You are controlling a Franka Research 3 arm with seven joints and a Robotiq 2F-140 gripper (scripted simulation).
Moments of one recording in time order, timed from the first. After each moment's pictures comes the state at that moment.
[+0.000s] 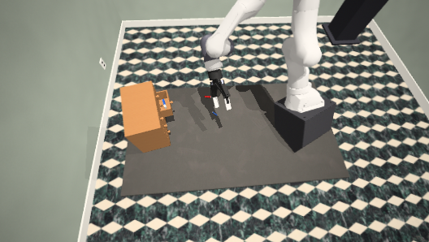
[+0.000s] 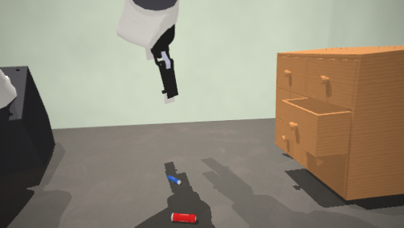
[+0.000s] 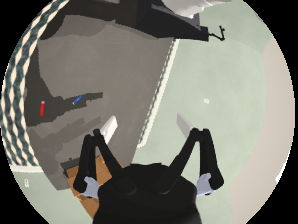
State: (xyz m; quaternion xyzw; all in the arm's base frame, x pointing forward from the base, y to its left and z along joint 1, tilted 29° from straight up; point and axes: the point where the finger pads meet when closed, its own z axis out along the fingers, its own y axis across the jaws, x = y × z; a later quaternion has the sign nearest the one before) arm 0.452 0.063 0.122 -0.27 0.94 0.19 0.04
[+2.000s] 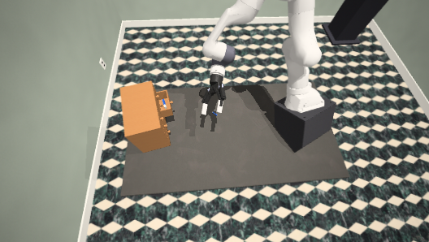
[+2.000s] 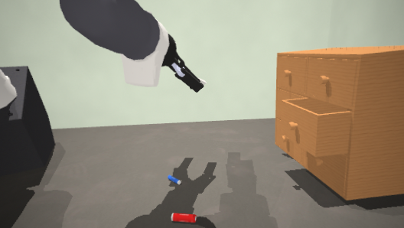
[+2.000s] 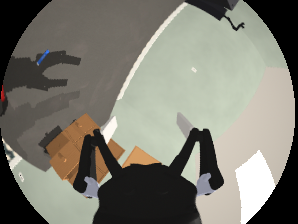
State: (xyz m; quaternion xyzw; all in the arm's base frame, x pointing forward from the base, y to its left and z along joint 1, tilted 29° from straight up) arm 0.514 0.121 0.141 -0.30 0.84 0.34 0.29
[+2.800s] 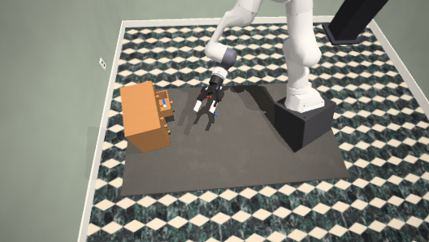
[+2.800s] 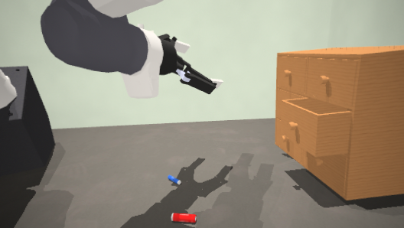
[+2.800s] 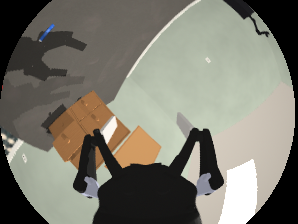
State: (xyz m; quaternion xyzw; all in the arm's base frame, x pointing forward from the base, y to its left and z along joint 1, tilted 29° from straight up) arm 0.557 0.106 0.153 -0.29 0.80 0.31 0.42
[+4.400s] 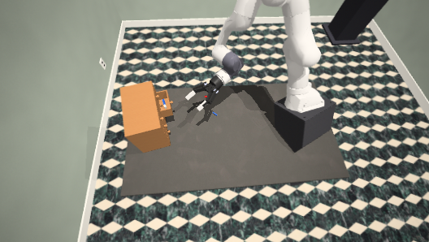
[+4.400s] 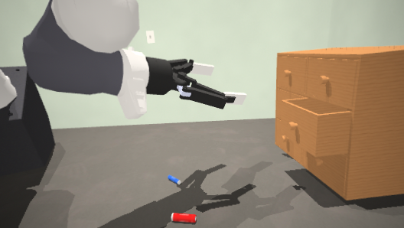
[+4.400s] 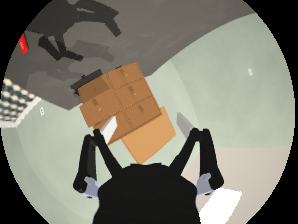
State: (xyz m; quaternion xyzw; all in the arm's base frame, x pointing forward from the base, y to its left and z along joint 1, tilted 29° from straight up) arm 0.622 0.025 0.163 -0.26 0.76 0.13 0.59
